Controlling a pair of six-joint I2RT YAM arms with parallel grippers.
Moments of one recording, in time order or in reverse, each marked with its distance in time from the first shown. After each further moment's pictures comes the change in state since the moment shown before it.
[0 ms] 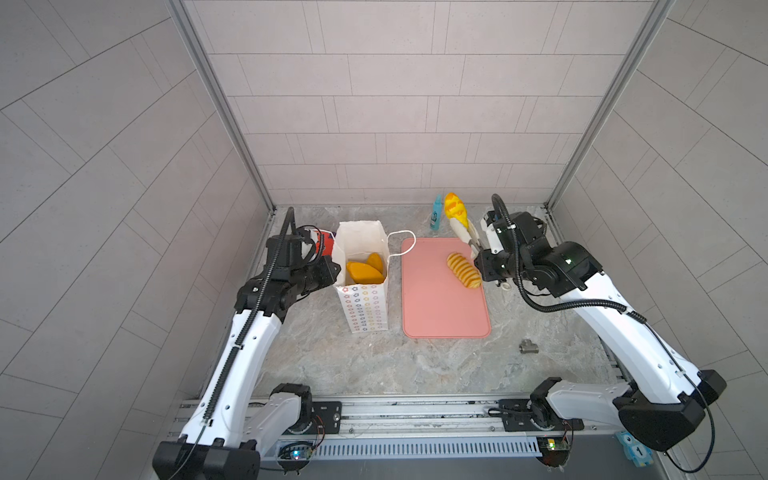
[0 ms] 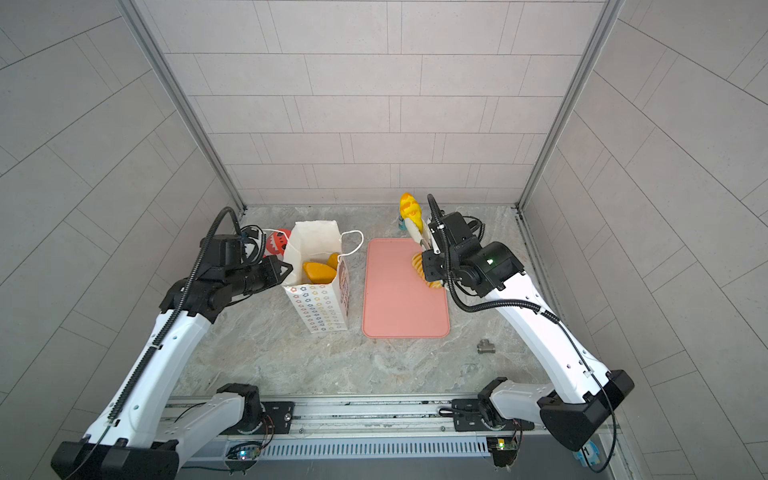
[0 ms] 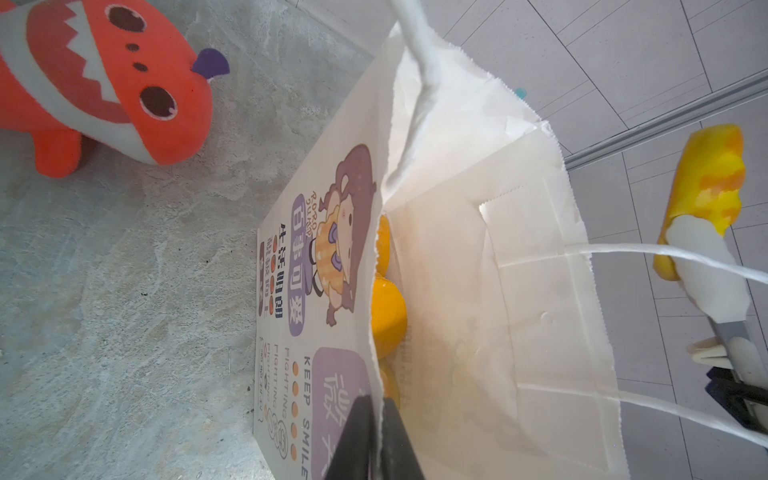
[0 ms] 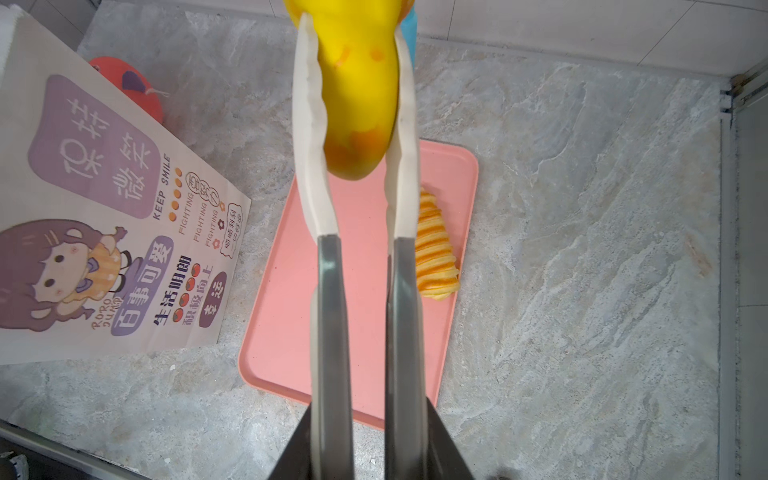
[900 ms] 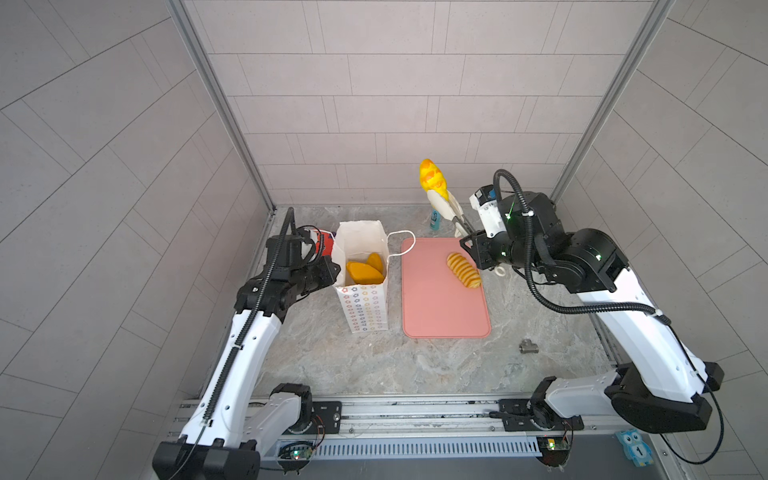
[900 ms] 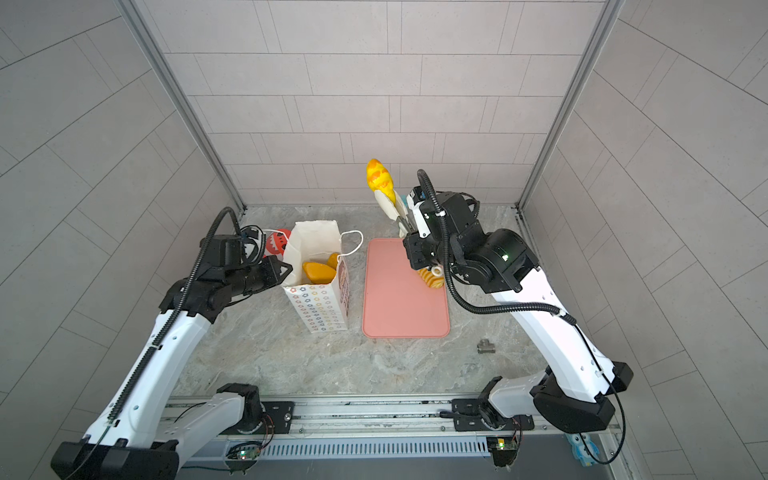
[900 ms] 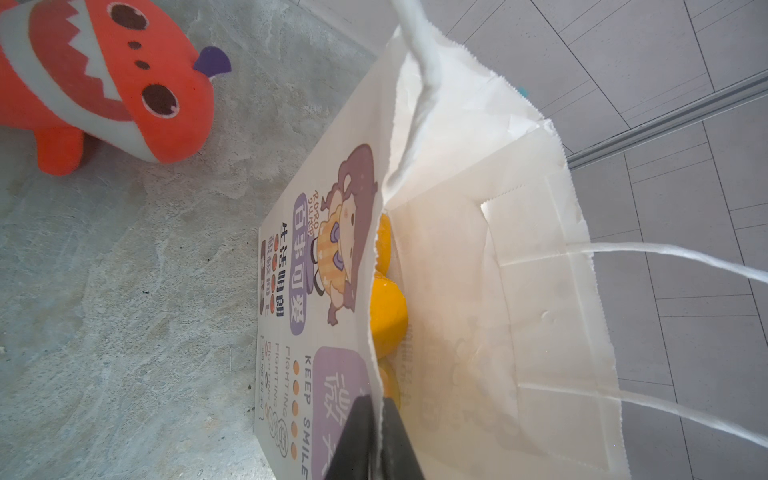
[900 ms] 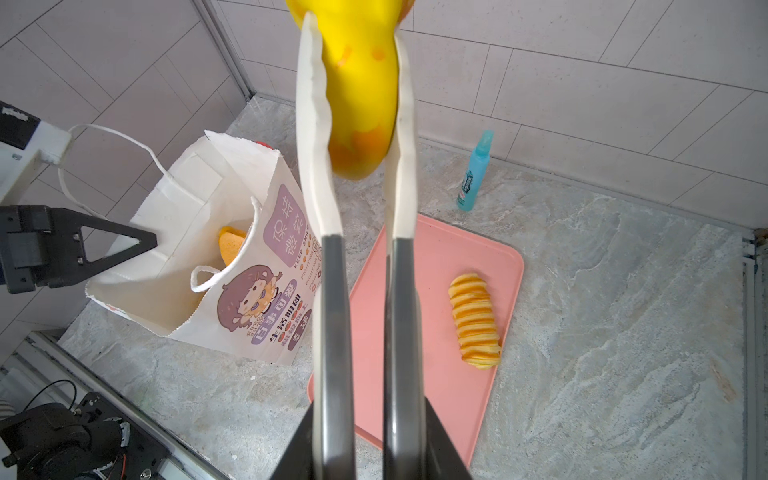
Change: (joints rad) left arm 0.000 -0.001 0.000 -0.005 -0.002 0.000; right arm 0.170 0.109 0.380 -0.089 0.021 -0.033
